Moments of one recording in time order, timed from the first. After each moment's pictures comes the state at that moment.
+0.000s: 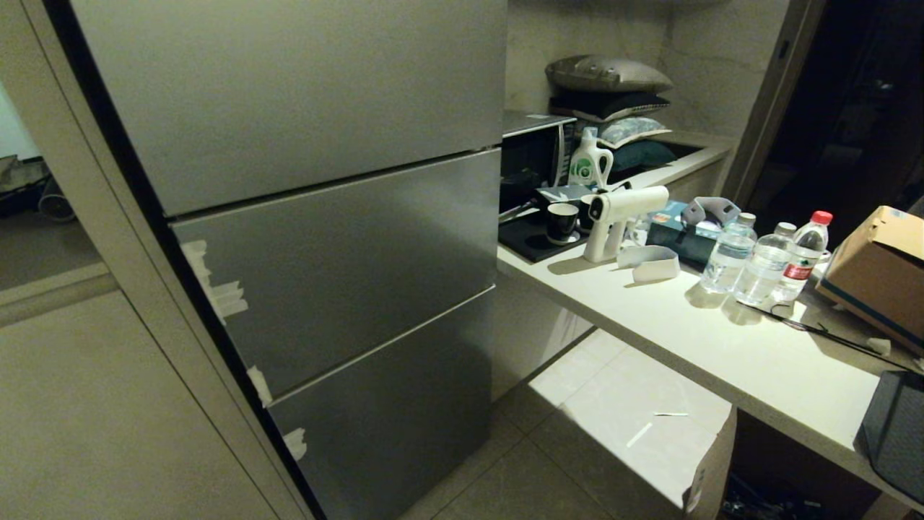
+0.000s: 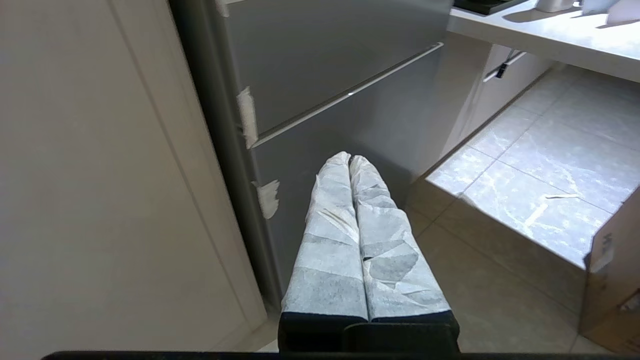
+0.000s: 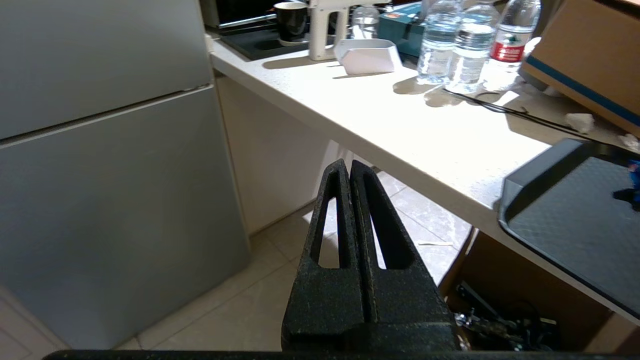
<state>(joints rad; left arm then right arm) 0.00 0.00 -0.01 0.02 0.00 0.02 0.00 0.00 0.00 -0.09 -0.01 0.02</state>
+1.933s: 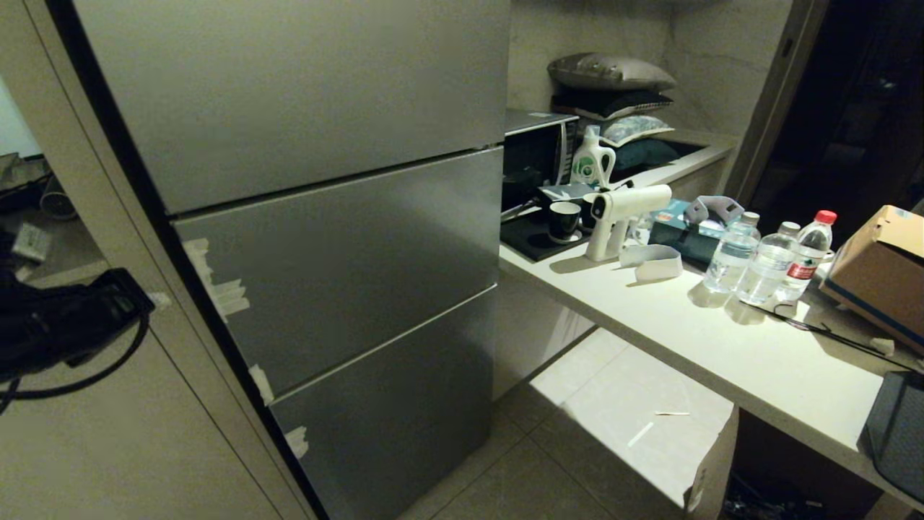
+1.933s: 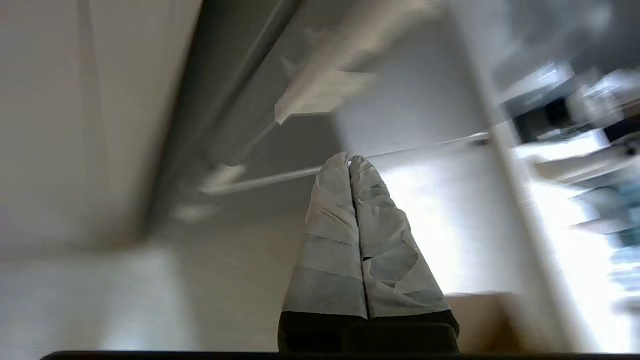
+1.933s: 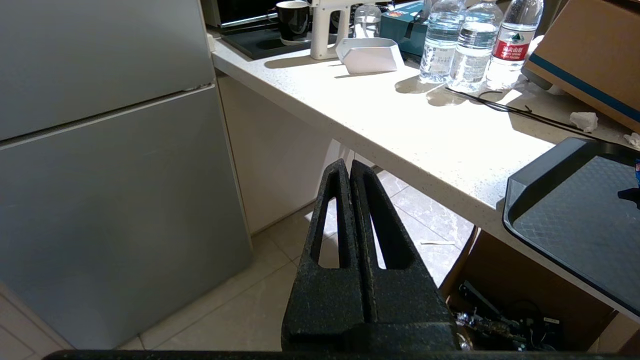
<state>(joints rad) 0.28 1.55 -0.79 -0.39 -0.21 -0.46 0.00 0.00 0.00 -0.09 -0.02 0.02</state>
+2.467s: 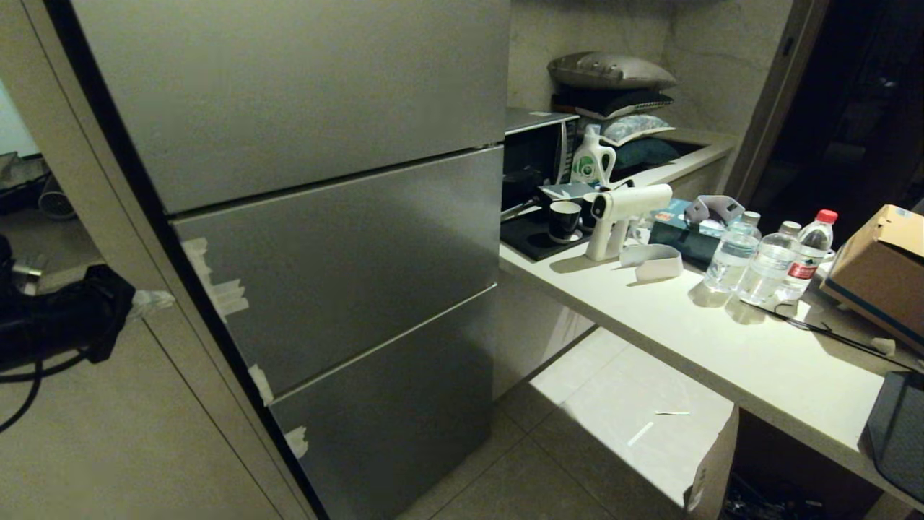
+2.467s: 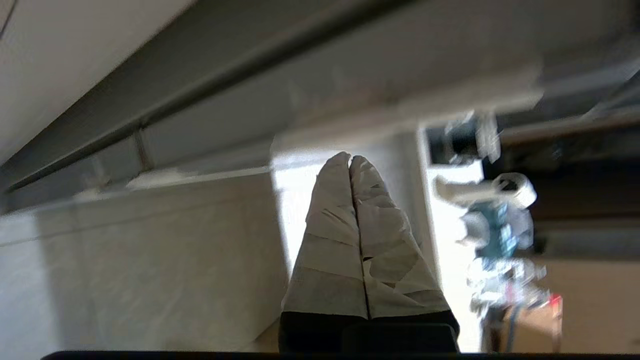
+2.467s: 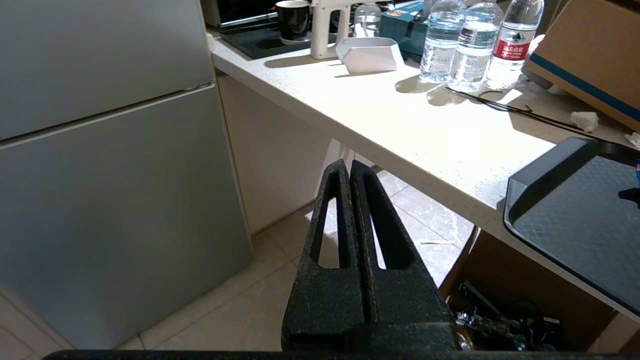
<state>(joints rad) 0.43 1.75 -0.90 -0.46 -0.51 -0.72 0.00 0.00 0.00 -0.09 -0.02 0.02</state>
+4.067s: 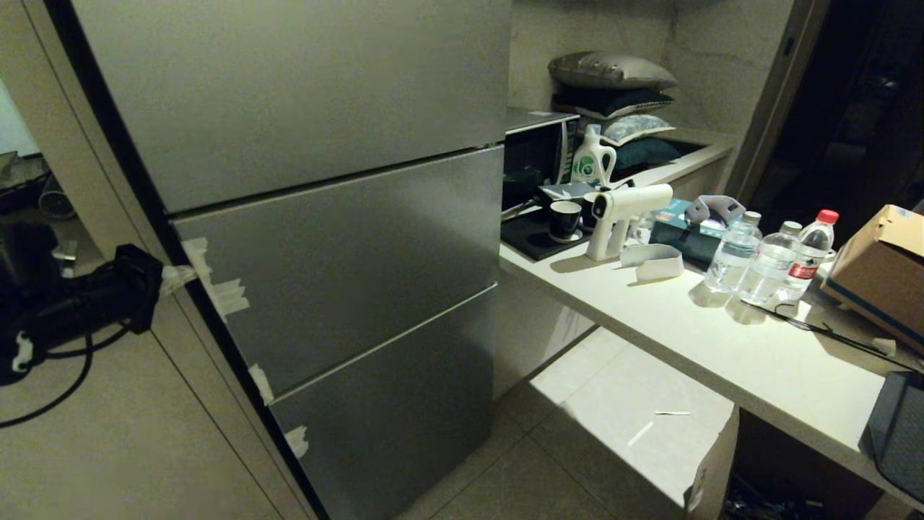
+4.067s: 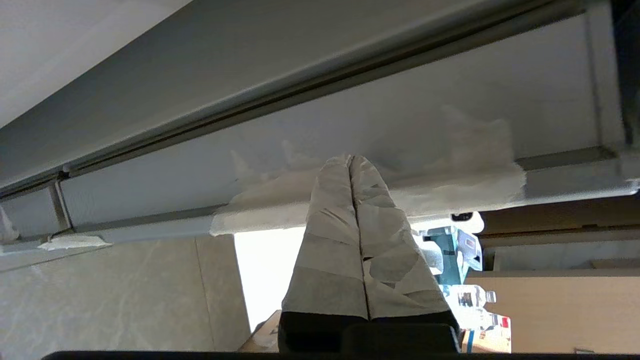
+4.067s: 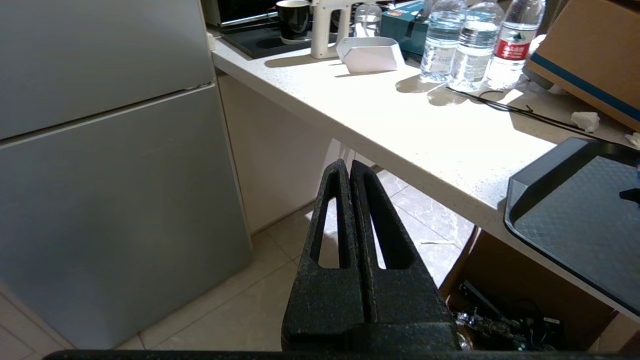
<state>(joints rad) 0.34 1.89 -0.97 -0.66 -0.49 -0.88 0.00 0.00 0.00 -0.09 -0.02 0.02</state>
